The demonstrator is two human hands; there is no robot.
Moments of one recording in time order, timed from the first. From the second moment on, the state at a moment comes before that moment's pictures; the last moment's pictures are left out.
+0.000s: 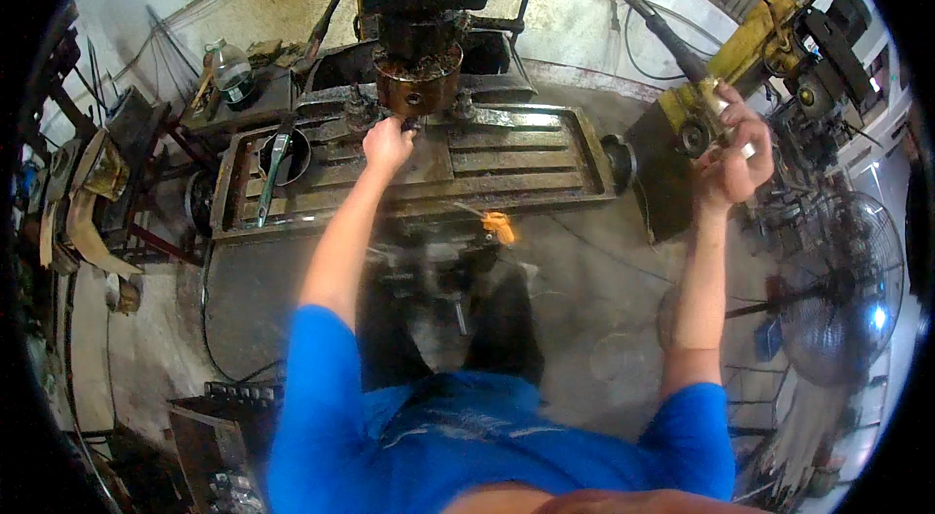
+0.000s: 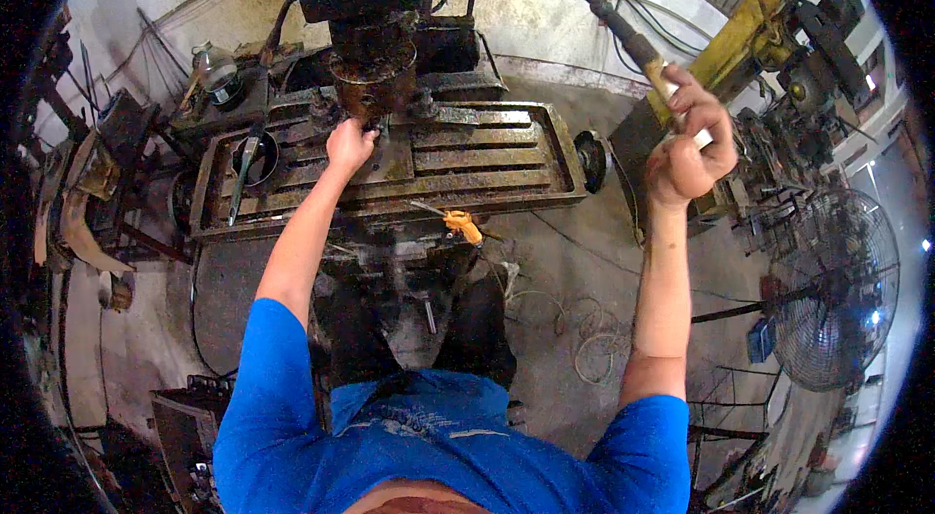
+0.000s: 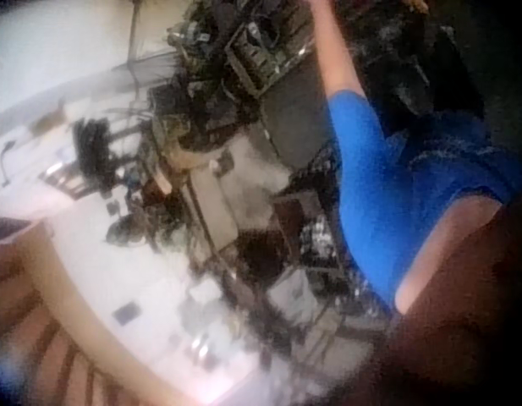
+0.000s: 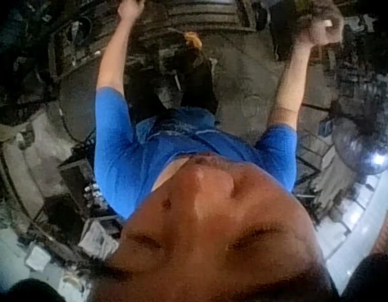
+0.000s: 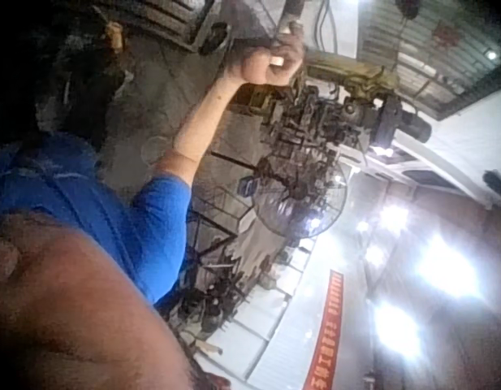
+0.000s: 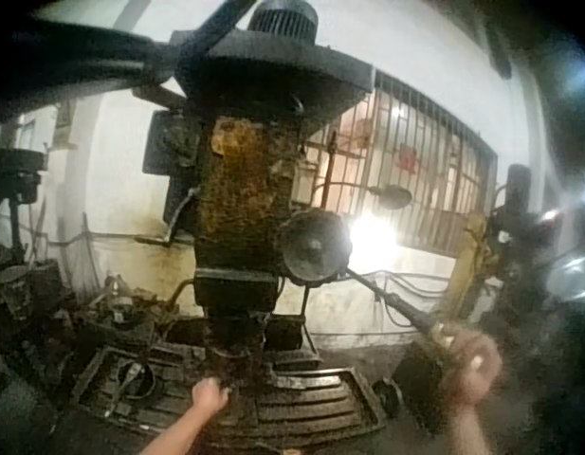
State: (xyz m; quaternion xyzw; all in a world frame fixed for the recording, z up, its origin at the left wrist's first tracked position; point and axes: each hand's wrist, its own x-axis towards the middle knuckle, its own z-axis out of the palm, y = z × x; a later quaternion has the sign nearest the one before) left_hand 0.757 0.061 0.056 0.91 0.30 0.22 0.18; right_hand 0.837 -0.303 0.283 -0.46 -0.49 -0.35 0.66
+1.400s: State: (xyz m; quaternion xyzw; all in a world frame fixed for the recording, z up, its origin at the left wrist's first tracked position) left_hand 0.042 0.054 -0.026 0.66 0.71 0.16 0.21; right_hand 0.827 -0.296 0.234 -0.40 -0.45 -0.27 0.75
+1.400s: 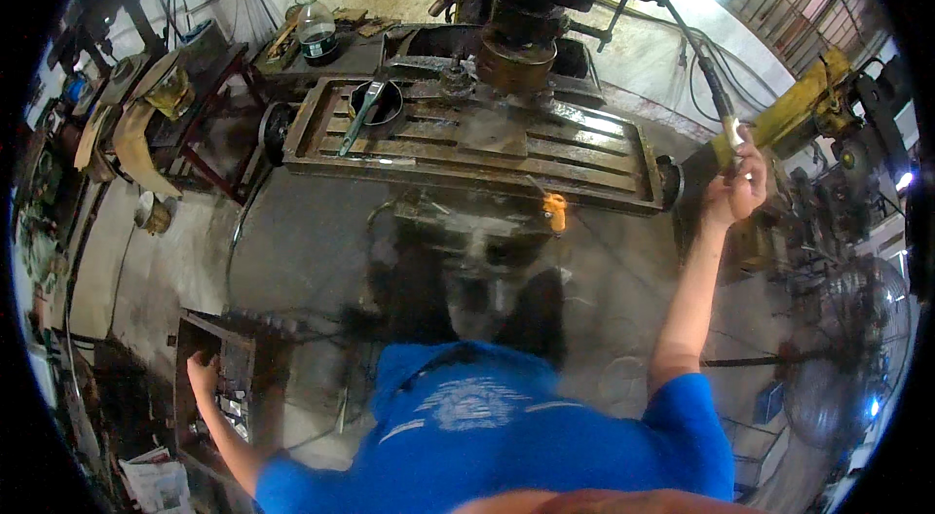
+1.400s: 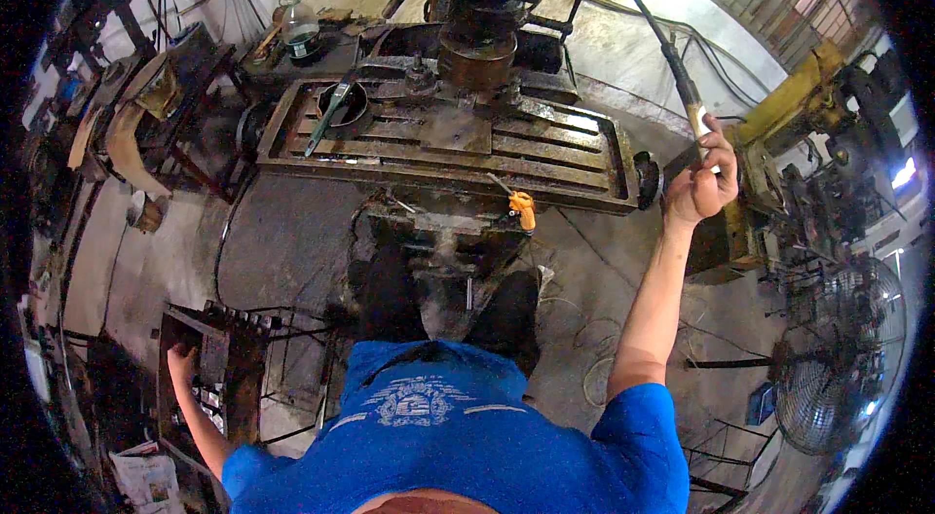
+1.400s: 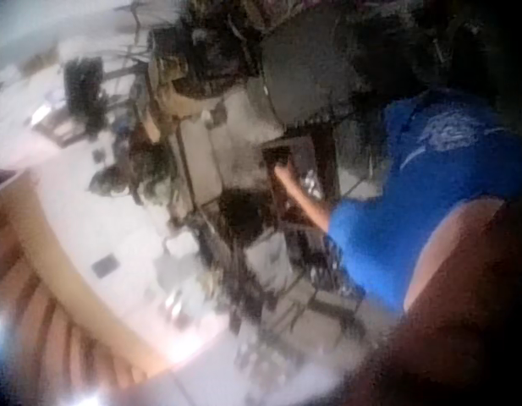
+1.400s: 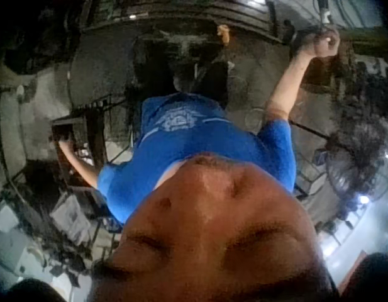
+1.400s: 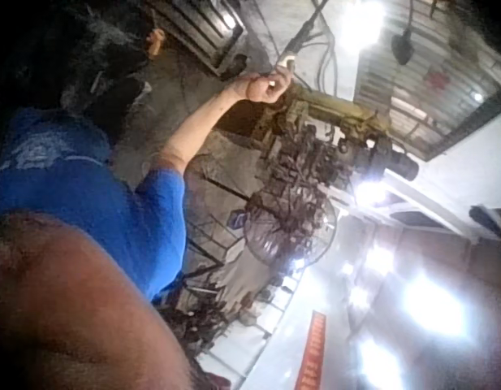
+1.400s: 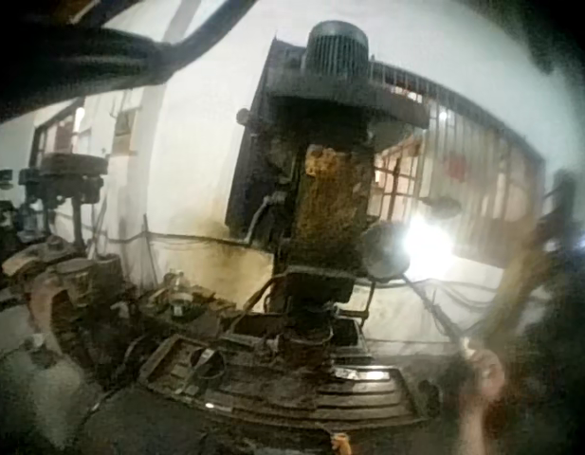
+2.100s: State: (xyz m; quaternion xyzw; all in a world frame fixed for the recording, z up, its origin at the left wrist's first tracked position) left_hand 0.083 0.056 -0.090 0.64 0.62 0.01 0.44; right_hand 0.832 -0.300 0.235 -0.42 -0.48 -0.29 0.72
